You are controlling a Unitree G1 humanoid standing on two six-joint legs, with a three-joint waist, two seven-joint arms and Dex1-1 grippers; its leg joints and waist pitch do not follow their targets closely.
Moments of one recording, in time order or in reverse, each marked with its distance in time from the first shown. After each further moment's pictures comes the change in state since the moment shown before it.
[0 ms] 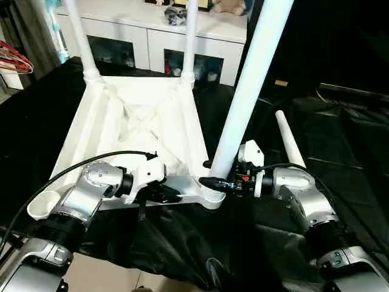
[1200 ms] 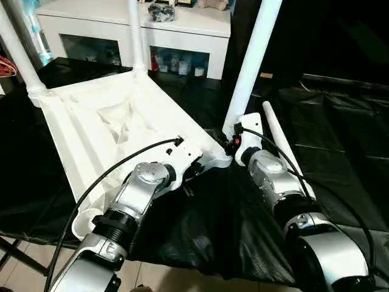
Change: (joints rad) left arm -0.060 -0.318 0.039 -0.019 0.136 0.323 0.611; right arm -0.285 0.195 -0.212 0.487 -0.068 -0.108 -0.769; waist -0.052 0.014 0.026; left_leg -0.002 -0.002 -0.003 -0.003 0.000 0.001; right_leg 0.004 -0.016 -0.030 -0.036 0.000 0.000
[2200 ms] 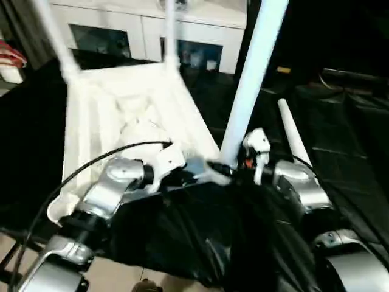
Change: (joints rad) left arm 0.041 0.206 -0.031 -0.073 -0.085 -0.191 -0.422; right arm 0.175 -0.190 0.132 -0.260 0.005 0.047 0.637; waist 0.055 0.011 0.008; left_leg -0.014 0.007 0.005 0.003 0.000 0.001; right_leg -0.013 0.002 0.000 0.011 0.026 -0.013
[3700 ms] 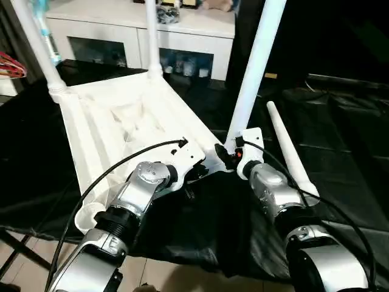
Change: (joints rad) left arm -0.076 -0.216 0.014 0.186 0.096 0.066 0.349; right arm -0.083 0.211 -0.140 0.215 -0.039 0.007 -0.714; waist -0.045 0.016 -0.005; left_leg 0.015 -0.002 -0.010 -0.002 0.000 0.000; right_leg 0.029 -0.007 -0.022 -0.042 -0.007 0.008
